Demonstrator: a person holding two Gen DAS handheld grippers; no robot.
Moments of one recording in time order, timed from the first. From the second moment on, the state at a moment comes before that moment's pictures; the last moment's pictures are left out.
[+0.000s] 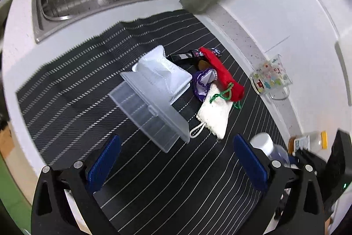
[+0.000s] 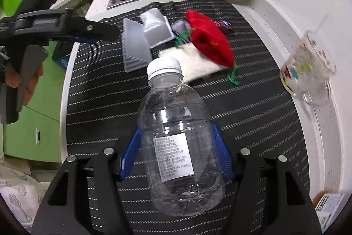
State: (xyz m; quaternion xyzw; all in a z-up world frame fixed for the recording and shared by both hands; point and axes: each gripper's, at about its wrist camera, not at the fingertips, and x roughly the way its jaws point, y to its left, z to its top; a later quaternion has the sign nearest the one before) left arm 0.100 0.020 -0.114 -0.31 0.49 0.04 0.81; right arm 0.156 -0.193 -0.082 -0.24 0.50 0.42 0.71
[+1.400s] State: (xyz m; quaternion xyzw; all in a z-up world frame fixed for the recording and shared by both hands) left arm -0.093 0.011 -0.023 -0.22 0.44 0.12 0.86; right arm 0.067 -0.136 -0.001 -0.19 0.41 0.55 0.70
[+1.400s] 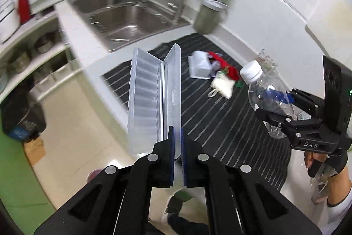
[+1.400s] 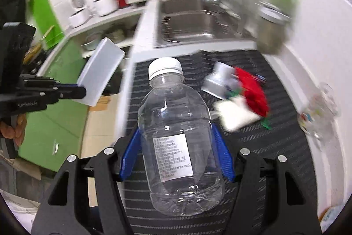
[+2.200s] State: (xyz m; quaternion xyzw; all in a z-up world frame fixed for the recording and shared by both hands) left arm -0.304 0.132 -0.226 -0.32 0.45 0.23 0.80; right arm -0.161 0.063 -0.178 -0.27 0.45 0.63 0.57
